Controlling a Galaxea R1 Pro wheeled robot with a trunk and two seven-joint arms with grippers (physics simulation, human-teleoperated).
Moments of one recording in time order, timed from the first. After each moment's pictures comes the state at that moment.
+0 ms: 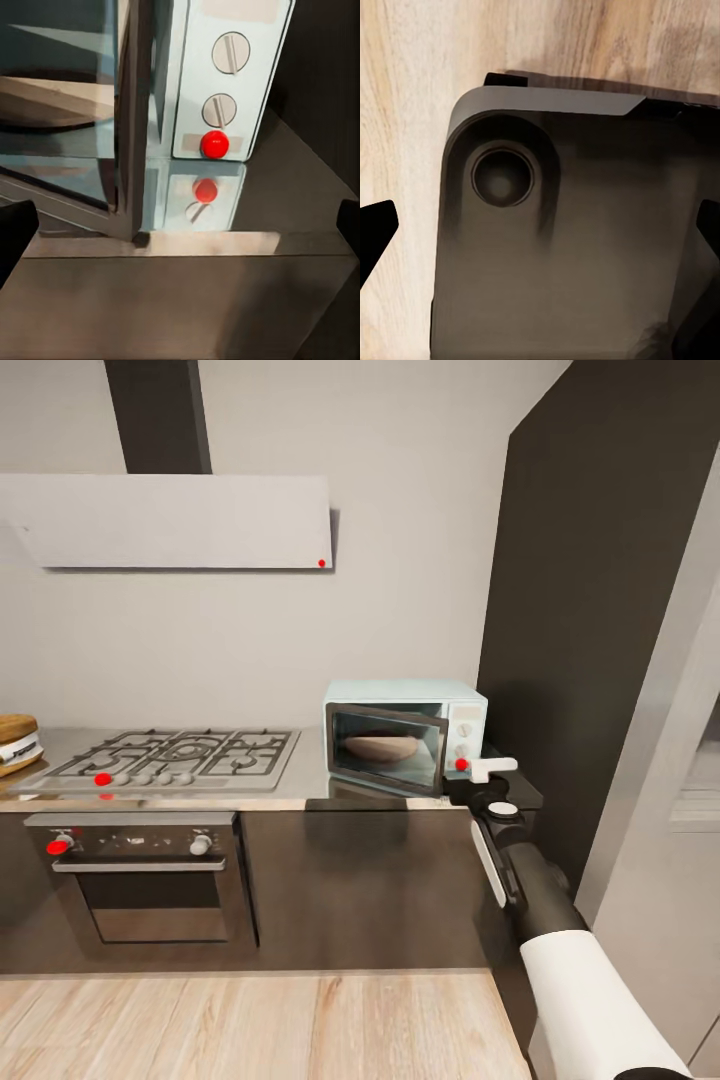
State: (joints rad) left arm 0.00 -0.02 0.02 -0.09 0.11 -0.02 0.00; right arm -0.74 0.07 0.02 -1.12 0.13 0.48 -0.12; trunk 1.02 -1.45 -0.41
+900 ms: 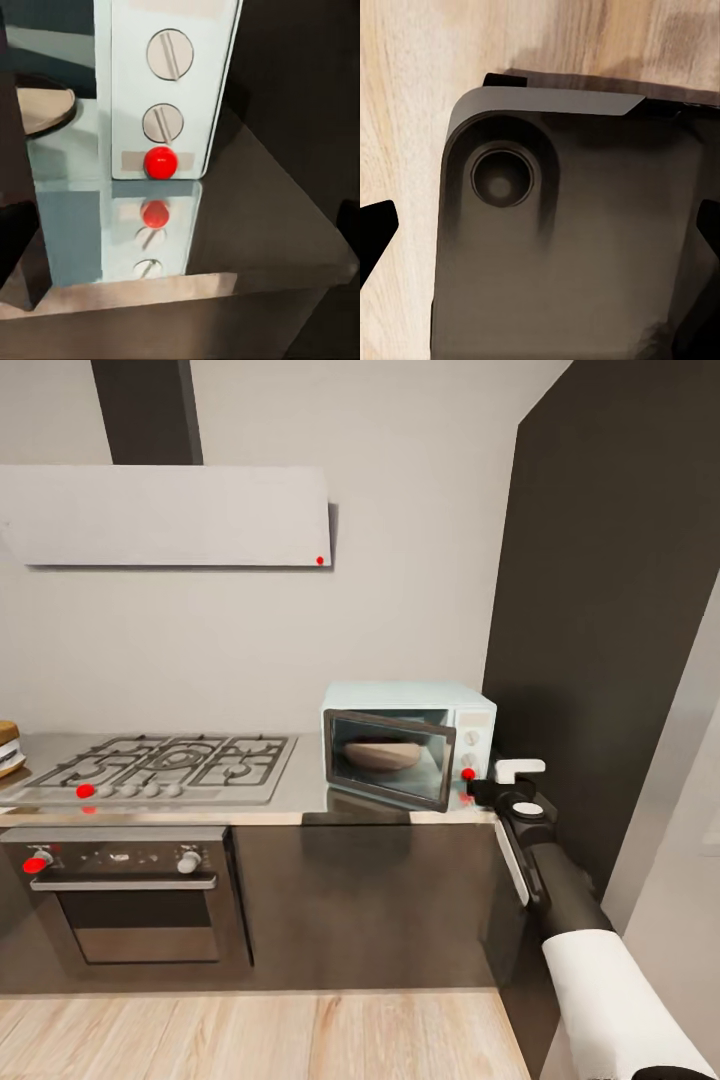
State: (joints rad) left arm 0.00 -0.02 0.02 -0.09 0.11 -0.02 0.00; right arm -0.75 0.00 -0.03 -1.12 0.13 0.48 -0.12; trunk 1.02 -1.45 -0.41
